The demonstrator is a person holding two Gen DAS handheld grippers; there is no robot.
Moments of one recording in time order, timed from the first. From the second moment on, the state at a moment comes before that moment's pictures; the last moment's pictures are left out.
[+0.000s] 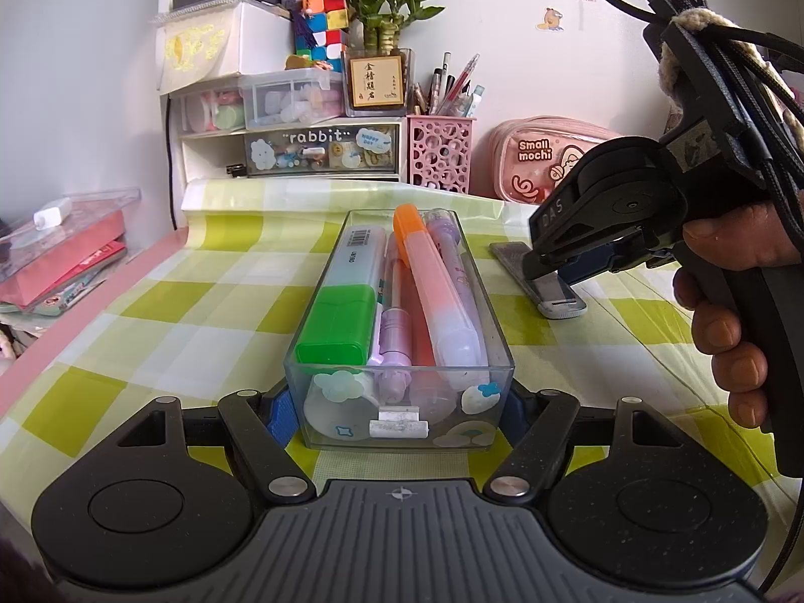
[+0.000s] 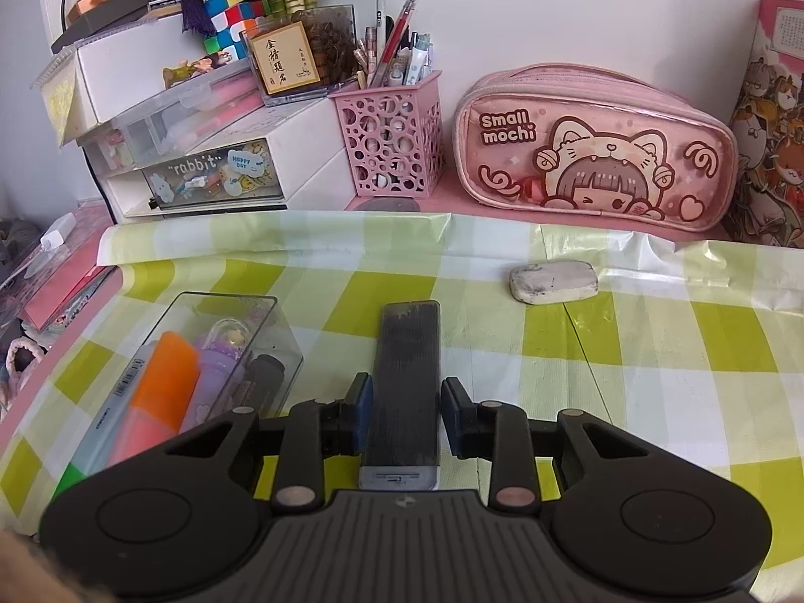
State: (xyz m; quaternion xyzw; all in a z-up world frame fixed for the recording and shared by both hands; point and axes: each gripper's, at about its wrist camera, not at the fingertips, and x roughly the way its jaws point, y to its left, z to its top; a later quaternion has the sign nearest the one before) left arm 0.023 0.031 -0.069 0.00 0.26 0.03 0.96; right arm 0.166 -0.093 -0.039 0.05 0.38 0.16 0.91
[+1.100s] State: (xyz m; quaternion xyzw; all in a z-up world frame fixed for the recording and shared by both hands) left arm 0.024 0.031 -0.069 0.00 0.26 0.03 0.97; right arm 0.145 -0.087 -0.036 -0.08 0.36 0.16 0.91
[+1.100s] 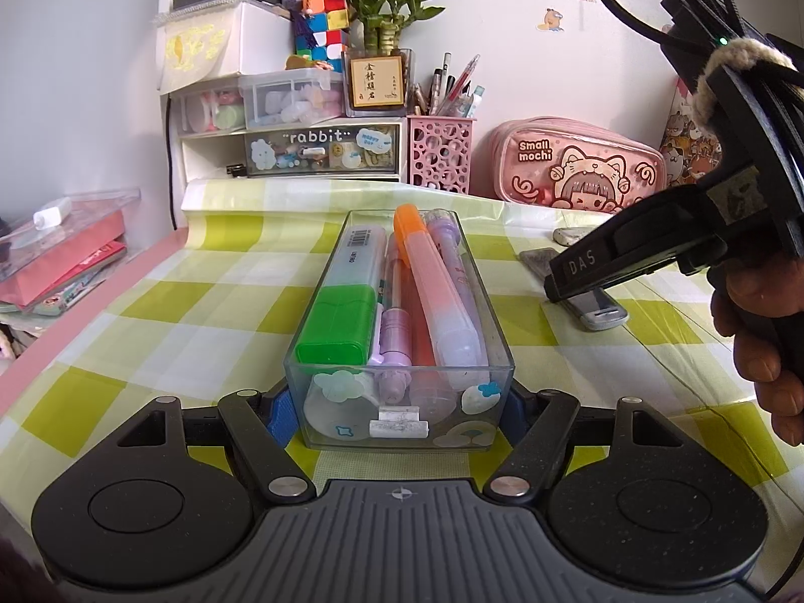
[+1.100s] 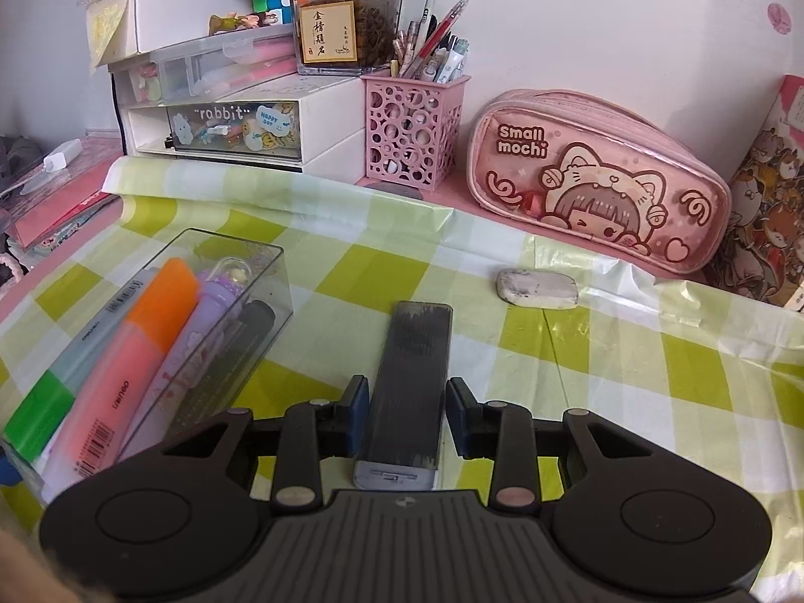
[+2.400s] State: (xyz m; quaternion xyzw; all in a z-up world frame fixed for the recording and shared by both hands) left arm 0.025 0.030 -0.068 0.00 0.26 0.03 0.96; right arm 0.126 -0.097 -0.040 -0.11 0.33 0.10 0.93
